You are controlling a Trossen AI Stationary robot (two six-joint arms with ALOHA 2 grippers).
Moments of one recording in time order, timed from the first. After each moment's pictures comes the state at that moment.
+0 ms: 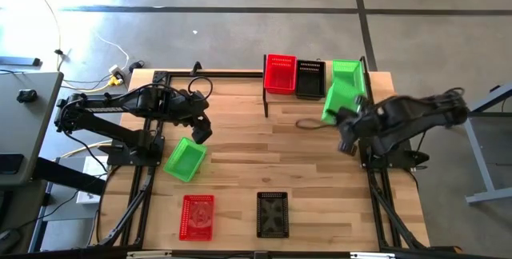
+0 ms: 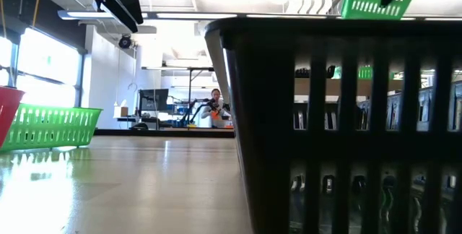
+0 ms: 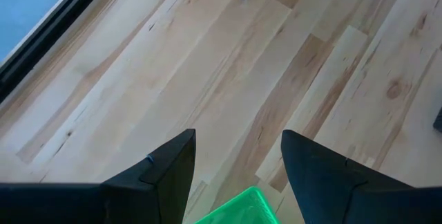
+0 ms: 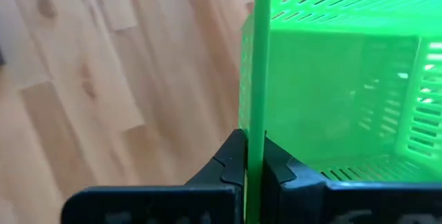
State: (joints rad) left arm 0.16 1.14 1.17 -1.10 -0.27 -0.48; right arm 0.27 1.13 1.36 -1.53 0.43 0.52
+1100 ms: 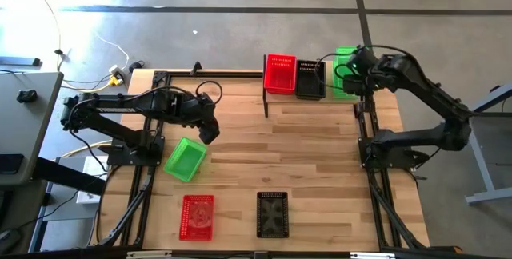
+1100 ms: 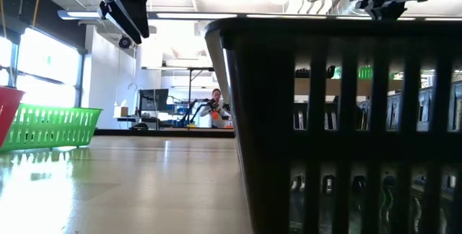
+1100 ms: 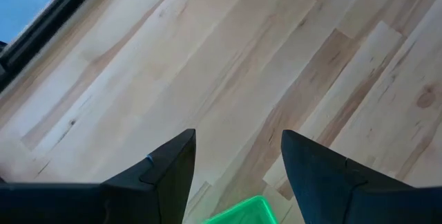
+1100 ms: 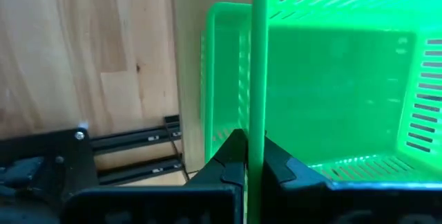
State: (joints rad) left arm 0.16 1.24 1.18 -1.09 -0.31 -0.55; right arm -0.67 1.13 1.36 -1.49 0.28 -0.71
